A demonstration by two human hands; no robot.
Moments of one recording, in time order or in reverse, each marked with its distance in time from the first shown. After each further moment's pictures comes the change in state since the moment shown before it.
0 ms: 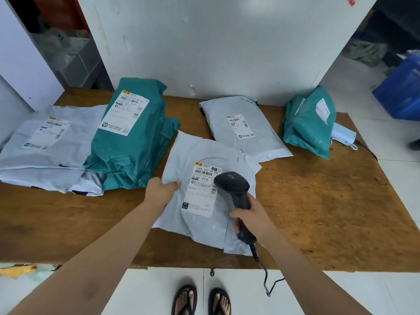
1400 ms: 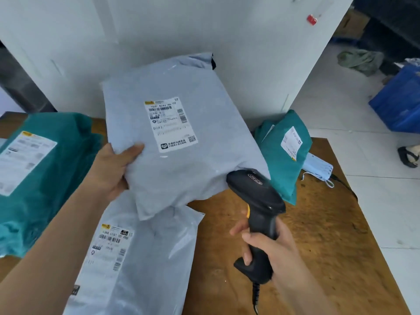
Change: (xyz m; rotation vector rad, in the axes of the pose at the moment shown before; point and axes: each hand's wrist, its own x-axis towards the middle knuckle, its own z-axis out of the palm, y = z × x) left_hand 0.018 0.174 0.120 -0.420 -0.149 0.373; right_hand 0.025 -0.059 -0.192 0.427 -0.067 -0.229
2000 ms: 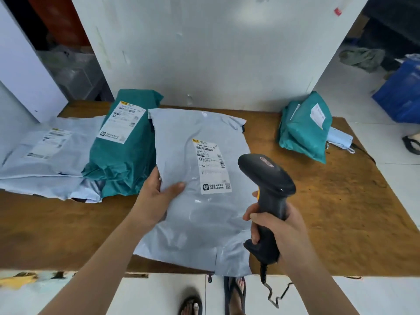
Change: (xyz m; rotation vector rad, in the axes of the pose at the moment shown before) left_hand -0.158 -0.034 -0.149 0.184 -0.153 -0.002; right_hand -0.120 0.061 0.158 0.015 0.126 -0.072
